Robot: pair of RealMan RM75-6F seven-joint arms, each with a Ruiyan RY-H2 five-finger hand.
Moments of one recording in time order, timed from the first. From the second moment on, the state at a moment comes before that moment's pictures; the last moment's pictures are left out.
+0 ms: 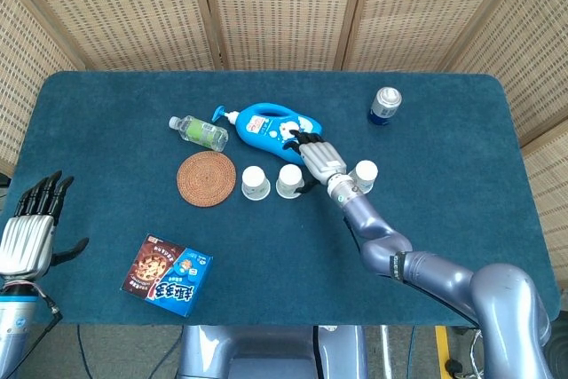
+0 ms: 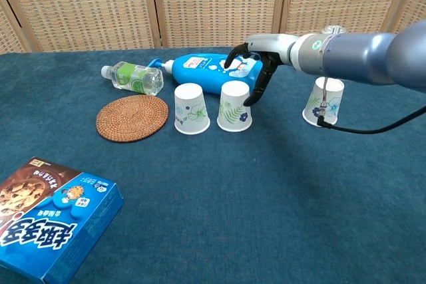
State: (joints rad) left arm -0.18 -1.14 -0.10 -1.83 1.38 1.46 0.29; right arm 1.08 -1.69 0.31 -1.04 -0.91 0.59 -0.04
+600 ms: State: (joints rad) left arm -0.16 -1.12 -0.09 -1.85 1.43 1.48 0.26; right arm 0.94 -1.45 0.26 -1.45 -0.78 0.86 -0.27
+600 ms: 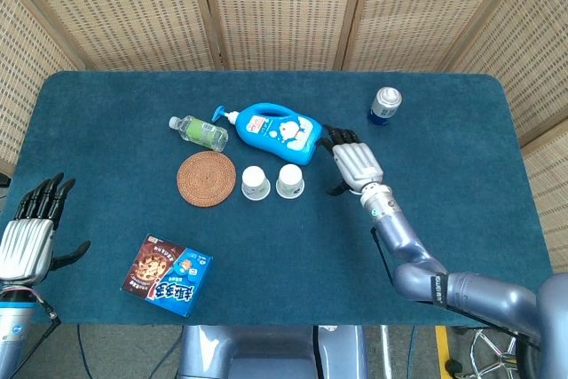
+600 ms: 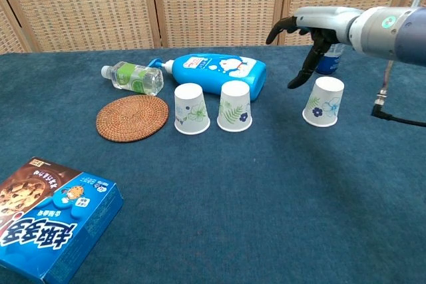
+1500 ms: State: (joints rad) left arm -0.17 -1.15 -0.09 -1.85 1.44 1.48 0.33; right arm 0.88 -1.50 0.23 -1.11 -0.73 0.67 -0.13
